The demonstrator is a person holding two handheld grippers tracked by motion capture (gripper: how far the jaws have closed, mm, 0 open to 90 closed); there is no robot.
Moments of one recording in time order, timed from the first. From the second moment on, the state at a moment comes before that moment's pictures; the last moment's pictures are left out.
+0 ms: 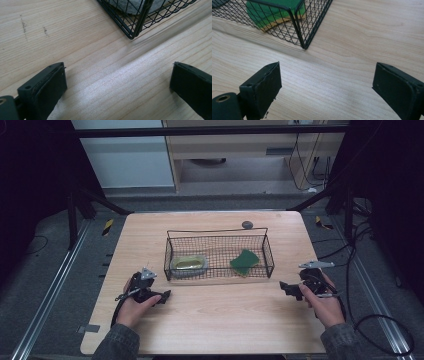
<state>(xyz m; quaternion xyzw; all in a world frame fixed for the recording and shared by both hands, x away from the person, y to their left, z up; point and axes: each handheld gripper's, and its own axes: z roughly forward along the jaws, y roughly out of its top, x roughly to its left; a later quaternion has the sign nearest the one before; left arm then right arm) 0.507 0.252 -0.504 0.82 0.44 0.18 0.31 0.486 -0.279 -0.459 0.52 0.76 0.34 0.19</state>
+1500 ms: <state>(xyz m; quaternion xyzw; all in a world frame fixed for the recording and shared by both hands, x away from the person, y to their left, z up) 0.507 0.251 -0.504 0.82 0.44 0.18 0.31 0.510 -0.292 -0.512 0.58 0.71 0.31 0.25</state>
